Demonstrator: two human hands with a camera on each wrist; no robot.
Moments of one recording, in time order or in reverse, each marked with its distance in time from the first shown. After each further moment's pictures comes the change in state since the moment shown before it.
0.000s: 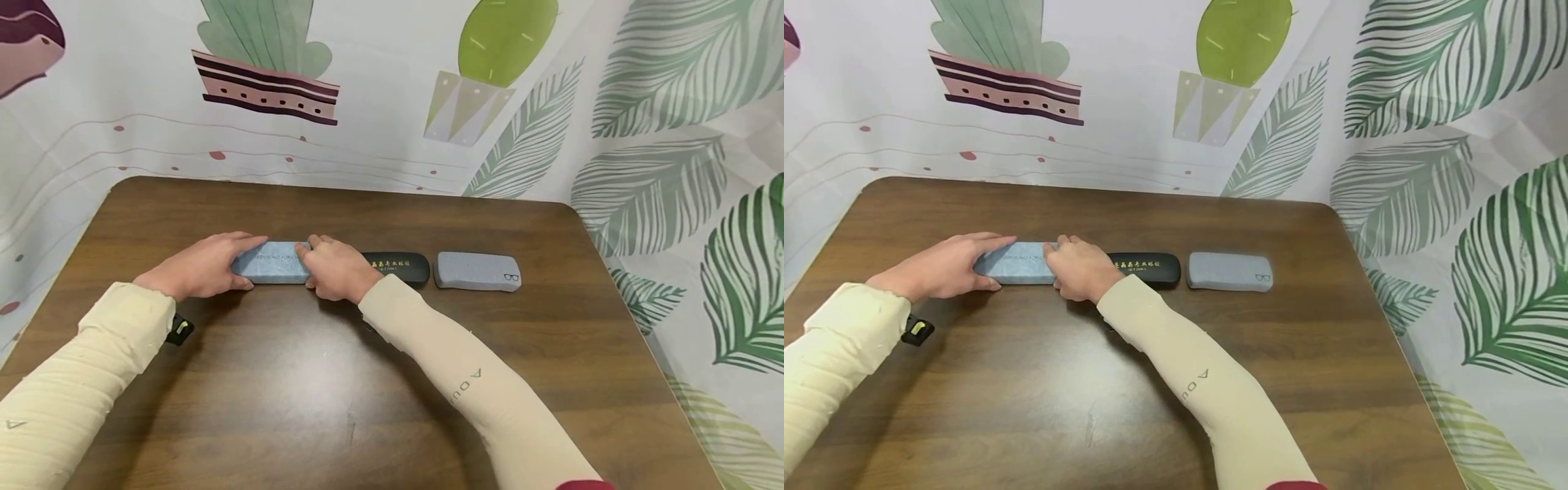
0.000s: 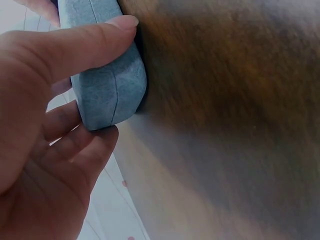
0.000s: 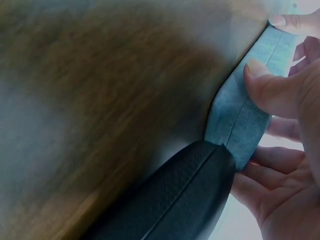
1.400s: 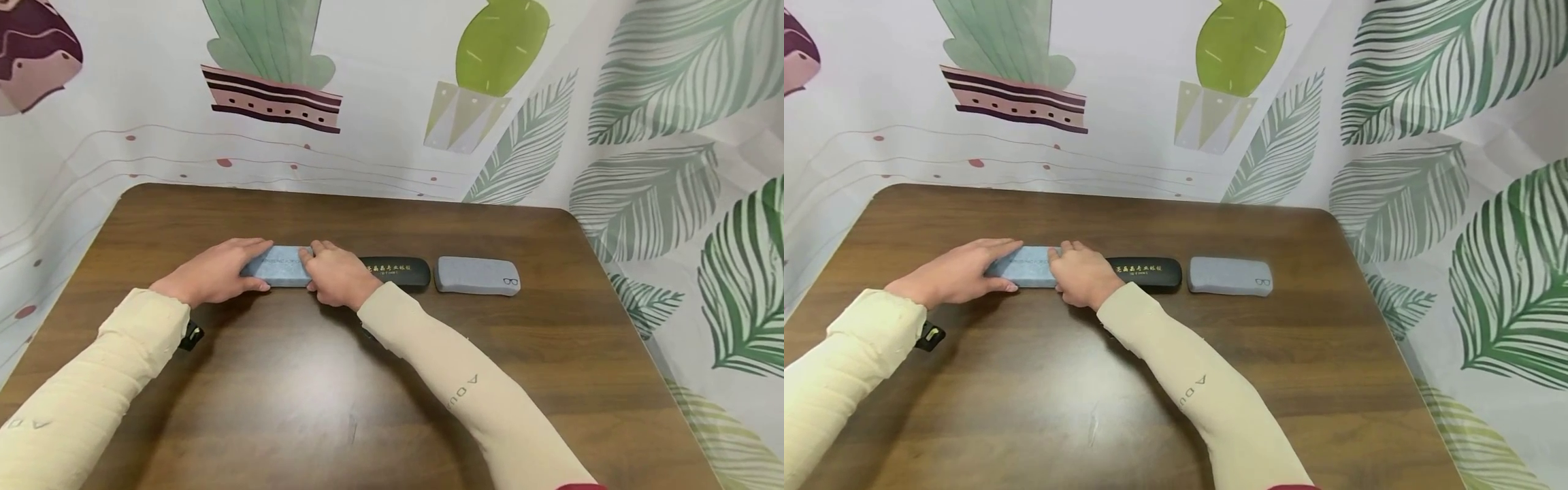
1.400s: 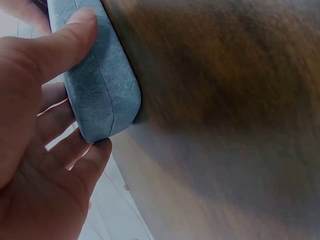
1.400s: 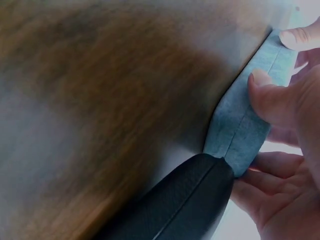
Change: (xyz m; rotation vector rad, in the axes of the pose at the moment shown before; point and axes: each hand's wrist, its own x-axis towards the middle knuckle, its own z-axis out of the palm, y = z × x) left_hand -0.003 0.010 0.008 0.010 0.028 -0.028; right_hand -0.007 -0.007 0.004 -0.037 0.042 0.029
